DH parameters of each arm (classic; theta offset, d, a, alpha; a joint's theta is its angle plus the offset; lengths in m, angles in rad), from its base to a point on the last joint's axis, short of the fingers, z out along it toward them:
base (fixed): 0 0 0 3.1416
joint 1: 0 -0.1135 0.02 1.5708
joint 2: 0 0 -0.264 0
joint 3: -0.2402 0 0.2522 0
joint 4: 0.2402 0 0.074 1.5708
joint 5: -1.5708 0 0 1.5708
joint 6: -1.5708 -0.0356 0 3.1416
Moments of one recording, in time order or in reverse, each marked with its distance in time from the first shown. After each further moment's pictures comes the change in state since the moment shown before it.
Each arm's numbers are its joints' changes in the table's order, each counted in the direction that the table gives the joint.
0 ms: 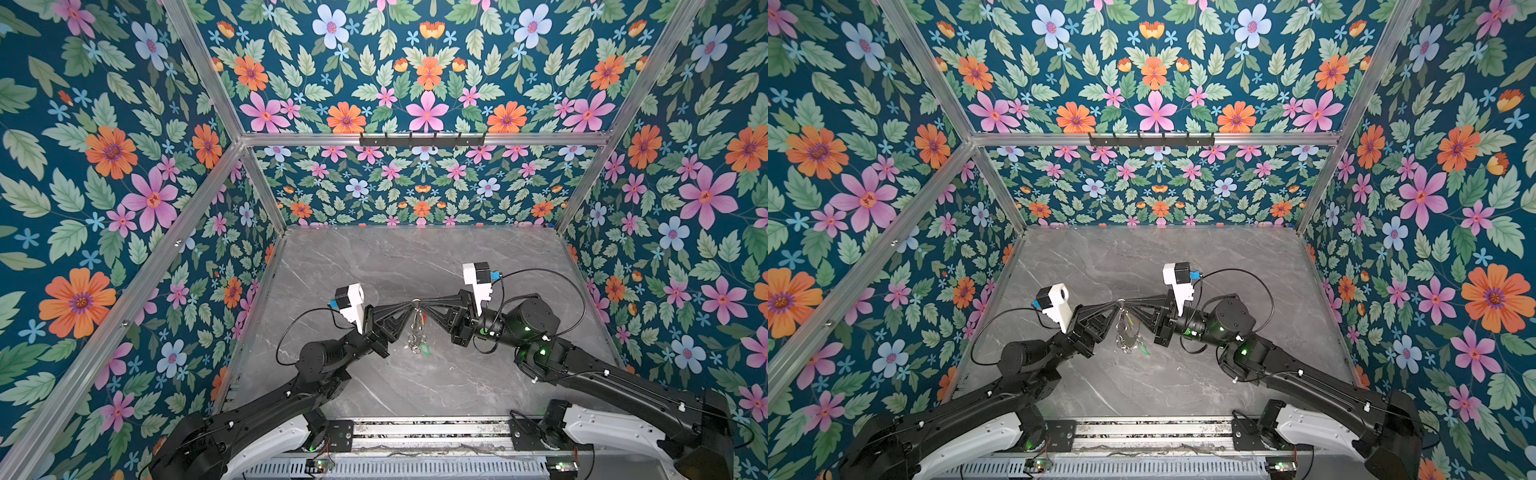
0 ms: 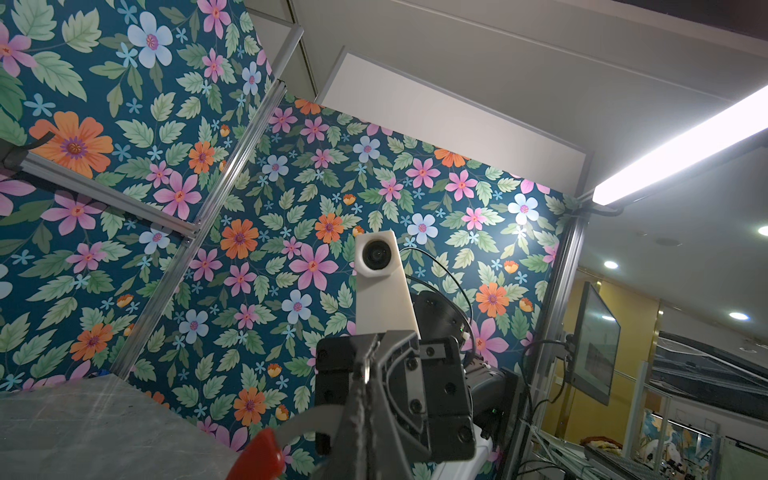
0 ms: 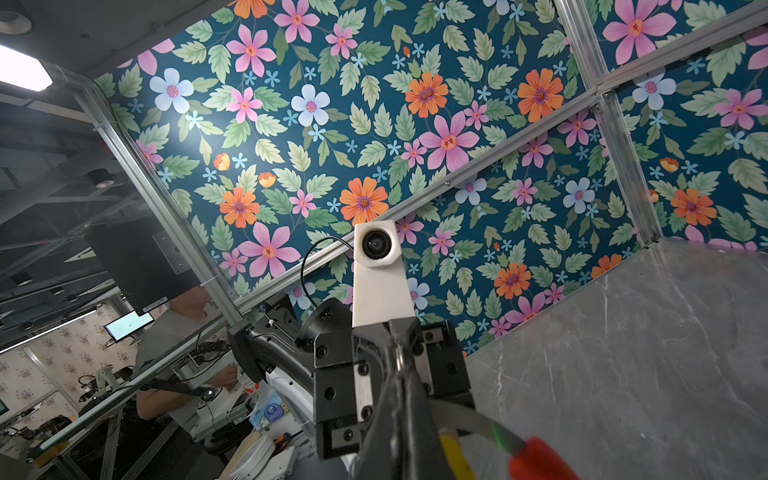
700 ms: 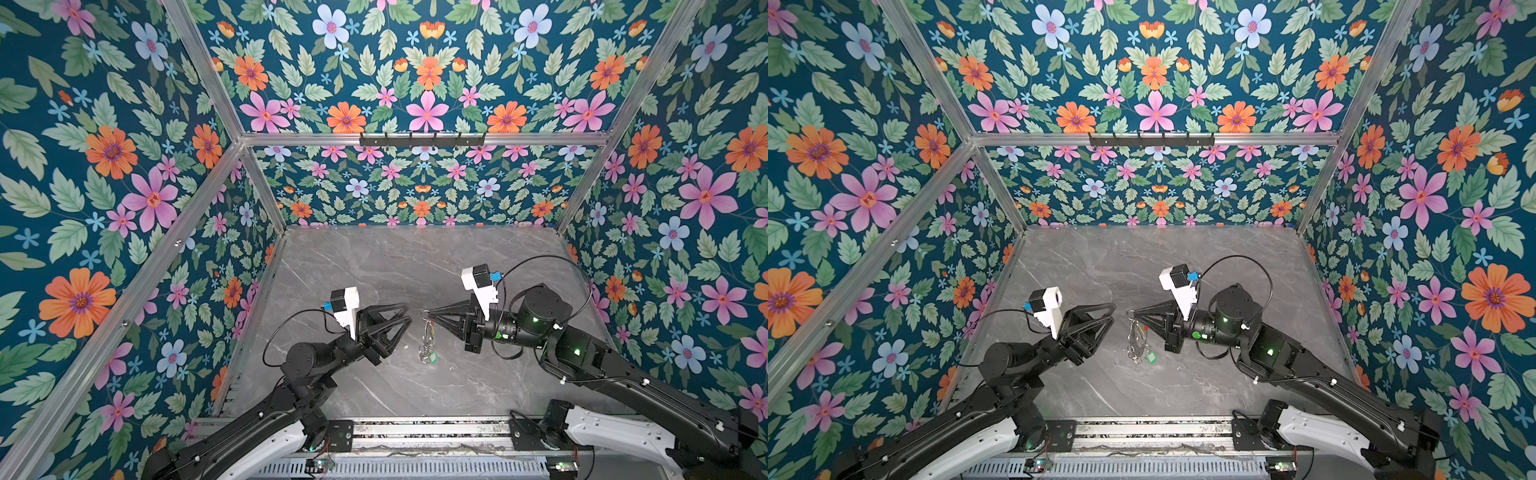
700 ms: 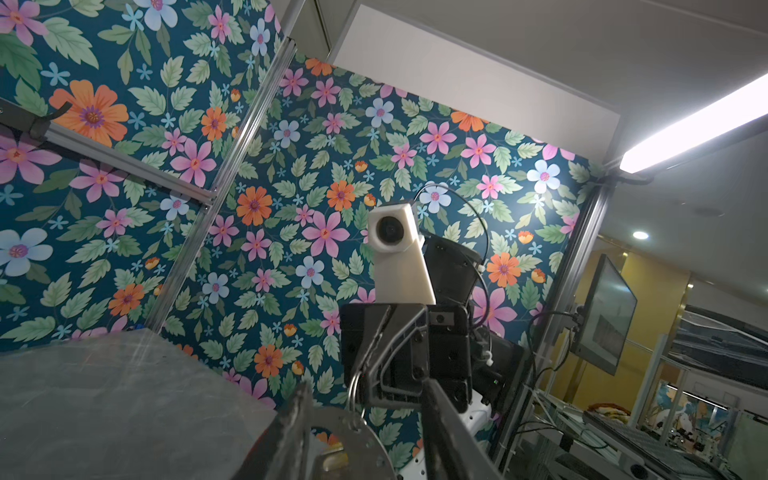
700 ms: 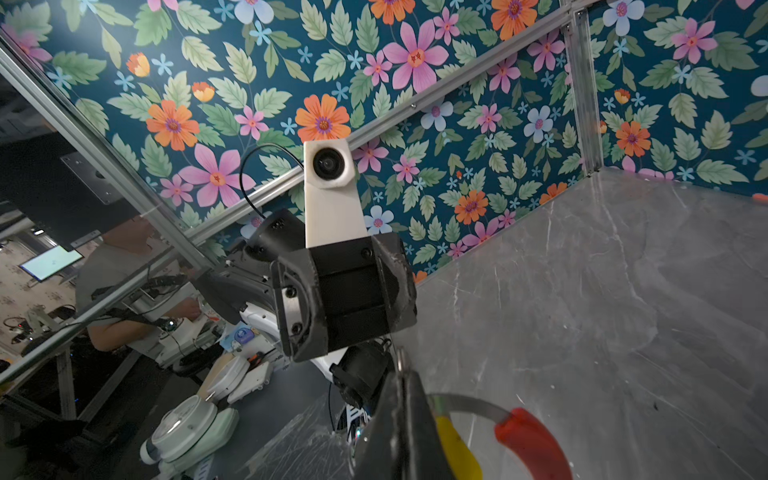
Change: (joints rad) left arm 0.000 -0.248 -0.075 0.507 -0.044 -0.079; right arm 0.000 -0.089 -0.218 0.651 0.002 0.214
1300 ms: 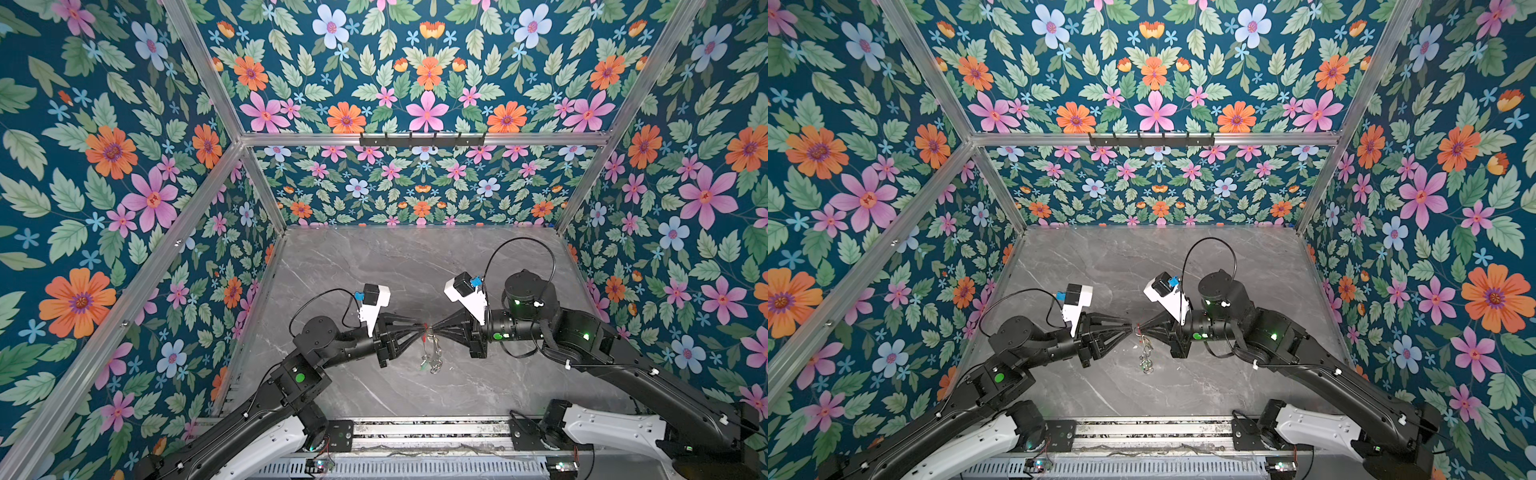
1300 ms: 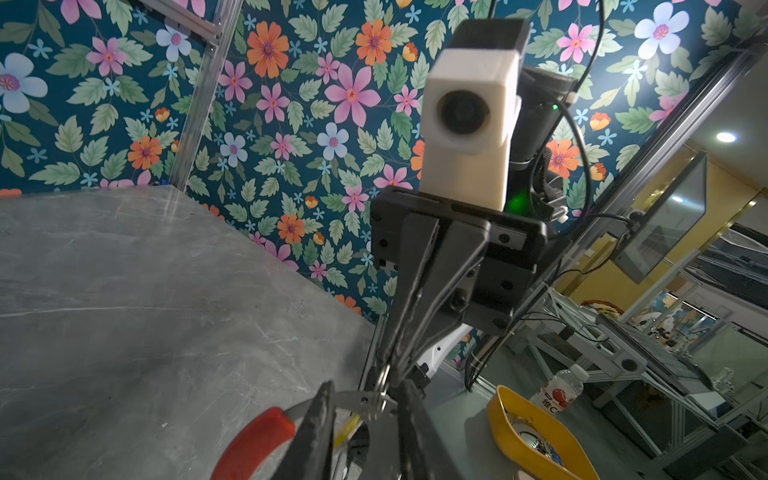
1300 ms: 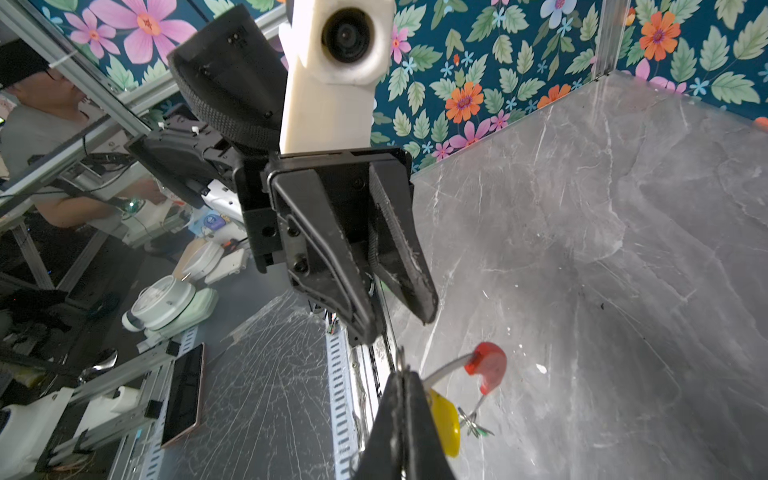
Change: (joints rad) left arm 0.000 0.035 -0.198 0.568 -0.164 -0.104; right arm 0.021 0.104 -0.208 0.448 0.089 0.235
